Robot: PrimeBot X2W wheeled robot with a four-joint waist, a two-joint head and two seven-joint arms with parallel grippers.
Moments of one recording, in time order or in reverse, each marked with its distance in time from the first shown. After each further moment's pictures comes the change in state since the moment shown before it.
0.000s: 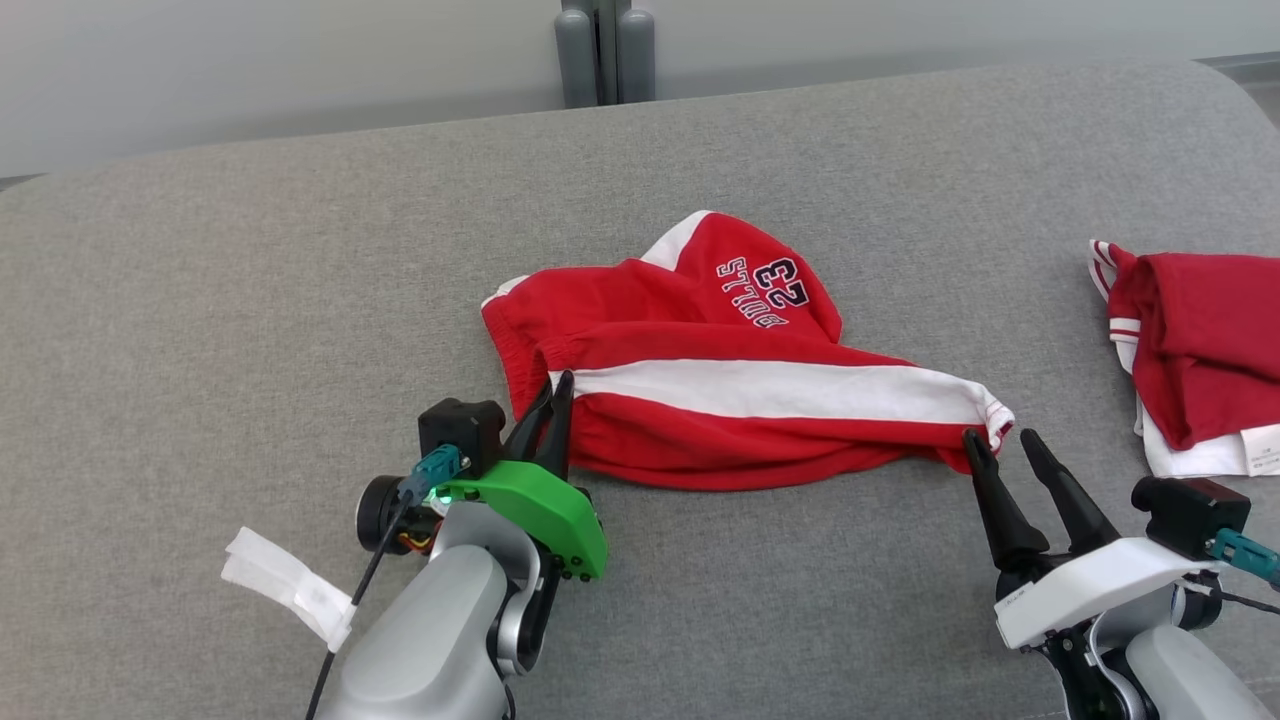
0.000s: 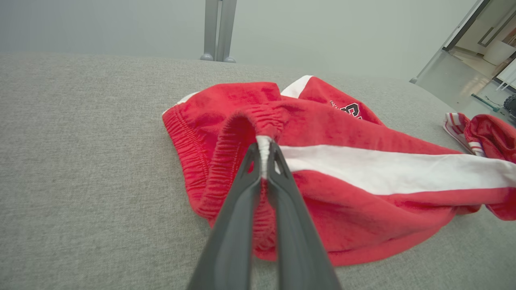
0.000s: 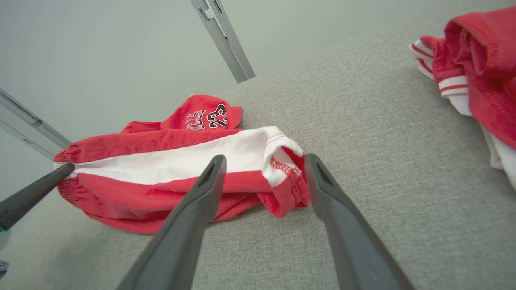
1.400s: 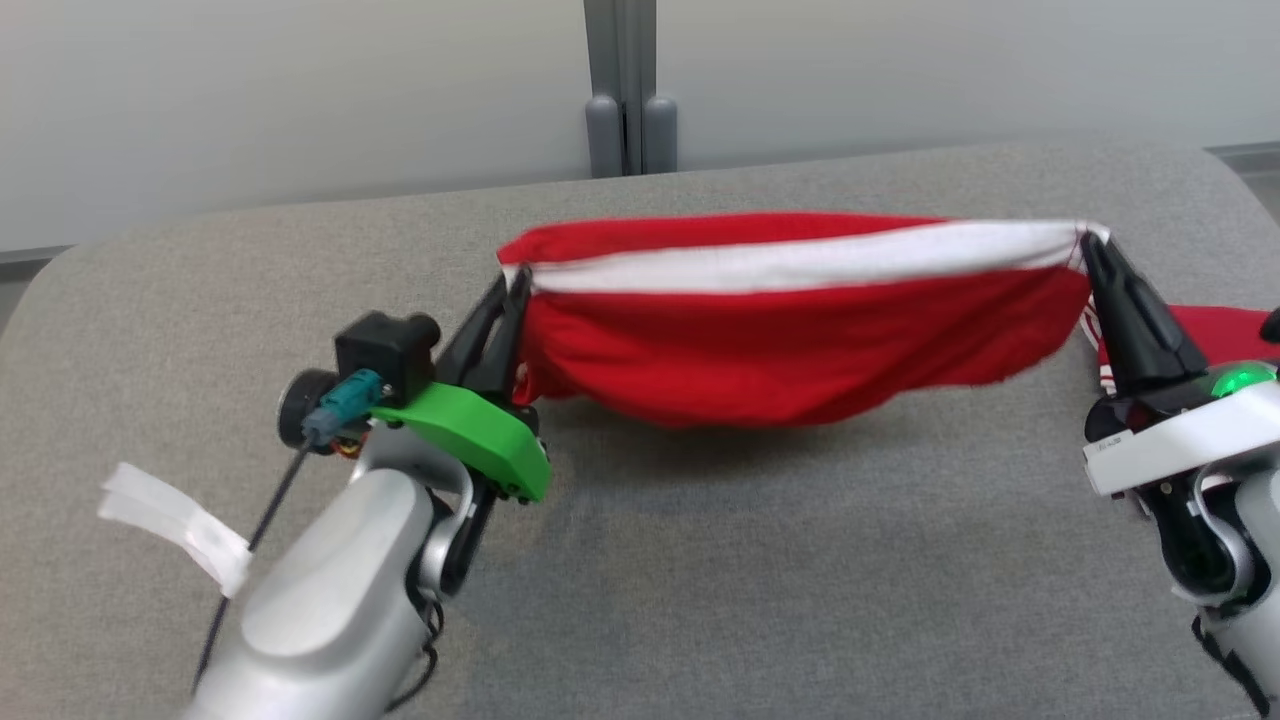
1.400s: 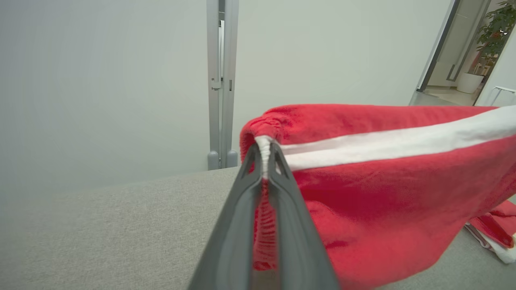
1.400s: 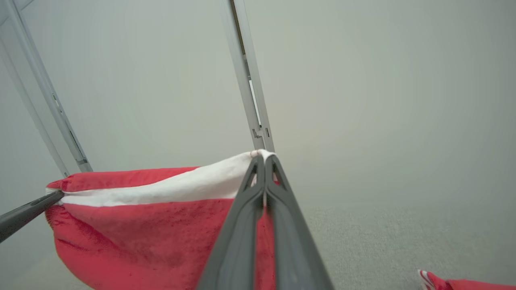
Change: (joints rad) left arm -0.053 0.148 0.001 -0.234 0.007 -0.012 0.034; right arm -0.178 -0.178 -0.015 -0.140 0.031 0.000 0.000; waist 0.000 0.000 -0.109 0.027
